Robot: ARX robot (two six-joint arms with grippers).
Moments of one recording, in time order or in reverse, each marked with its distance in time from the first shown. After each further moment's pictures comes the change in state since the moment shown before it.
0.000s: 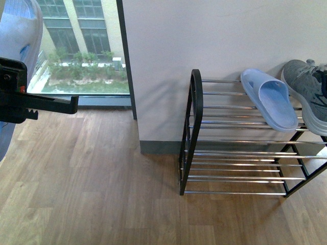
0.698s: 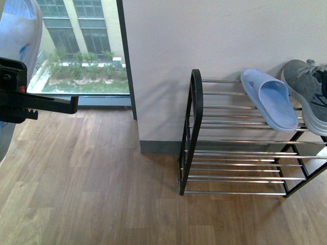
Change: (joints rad) left arm 0.000 0.000 0.000 0.000 0.000 0.000; right arm 0.283 -0.399 -0.086 -0.285 0.301 -0.004
